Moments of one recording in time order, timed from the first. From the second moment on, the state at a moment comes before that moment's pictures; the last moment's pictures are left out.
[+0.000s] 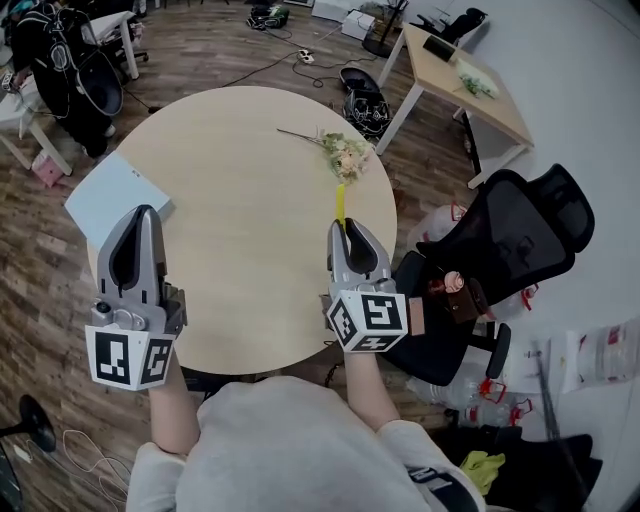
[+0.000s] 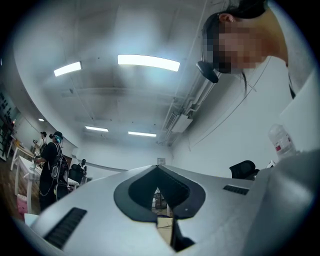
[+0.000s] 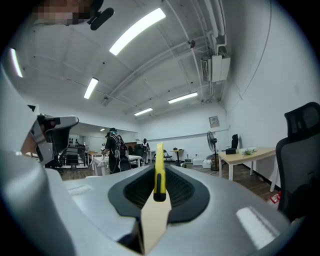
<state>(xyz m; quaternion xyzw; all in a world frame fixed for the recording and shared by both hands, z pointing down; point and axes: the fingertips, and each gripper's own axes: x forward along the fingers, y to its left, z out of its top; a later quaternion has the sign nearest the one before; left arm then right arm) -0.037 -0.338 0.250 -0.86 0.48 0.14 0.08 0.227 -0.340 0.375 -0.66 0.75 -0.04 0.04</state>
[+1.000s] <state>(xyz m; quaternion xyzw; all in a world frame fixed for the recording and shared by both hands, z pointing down) -0.032 -0.343 0.285 -0.85 0.52 0.08 0.07 0.216 -0.383 0.573 -0.61 0.76 -0.21 -0.11</state>
